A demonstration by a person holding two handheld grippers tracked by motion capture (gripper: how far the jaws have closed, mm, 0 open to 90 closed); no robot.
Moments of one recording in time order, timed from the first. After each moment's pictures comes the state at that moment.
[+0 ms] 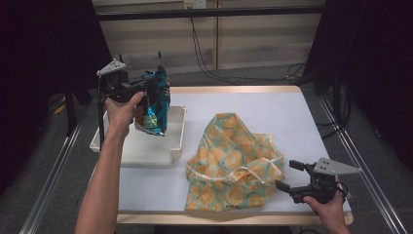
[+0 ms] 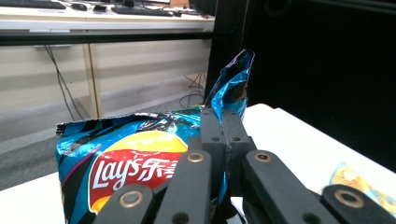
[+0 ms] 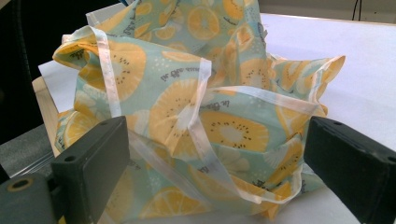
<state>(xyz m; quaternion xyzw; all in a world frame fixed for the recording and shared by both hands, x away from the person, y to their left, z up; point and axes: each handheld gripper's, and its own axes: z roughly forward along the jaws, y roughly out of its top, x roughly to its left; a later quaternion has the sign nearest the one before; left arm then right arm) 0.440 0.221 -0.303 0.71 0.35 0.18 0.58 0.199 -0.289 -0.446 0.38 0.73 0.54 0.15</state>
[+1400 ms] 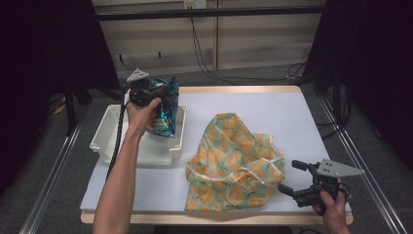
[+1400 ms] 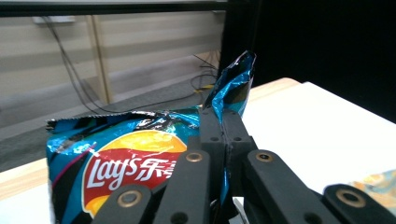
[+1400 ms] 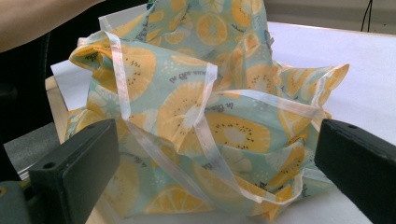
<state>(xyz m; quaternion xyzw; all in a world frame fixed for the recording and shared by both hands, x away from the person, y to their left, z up) 0.483 0.191 -0.367 0.74 0.36 0.18 0.54 0.197 -0.294 -0.446 0.36 0.73 0.55 0.15</state>
